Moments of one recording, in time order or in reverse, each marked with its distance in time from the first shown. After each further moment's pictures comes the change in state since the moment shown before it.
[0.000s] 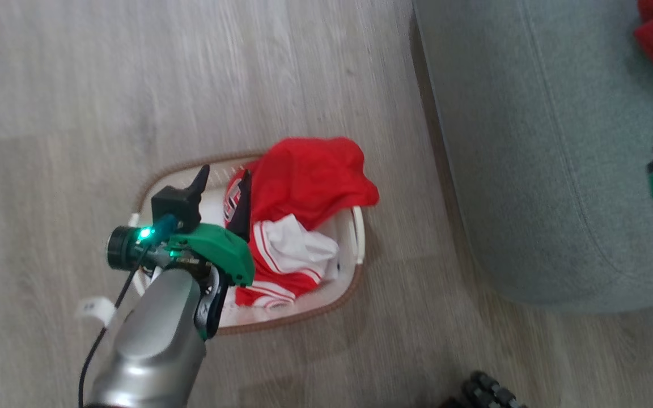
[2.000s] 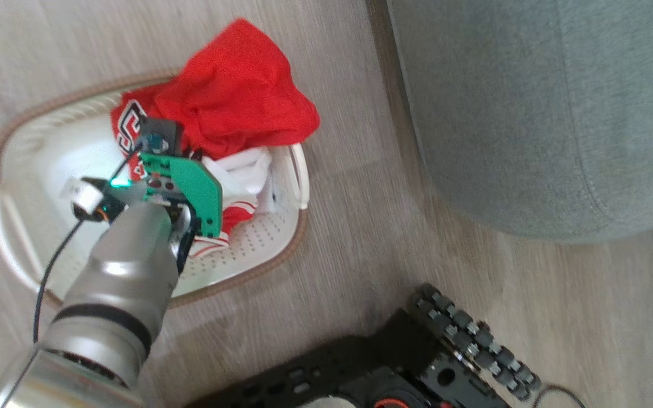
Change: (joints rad) left arm -0.453 0.010 -0.254 0.646 -0.202 -0.034 0.154; right arm -0.227 -0.012 -0.130 -0.128 0.031 0.000 -0.004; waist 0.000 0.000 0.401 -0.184
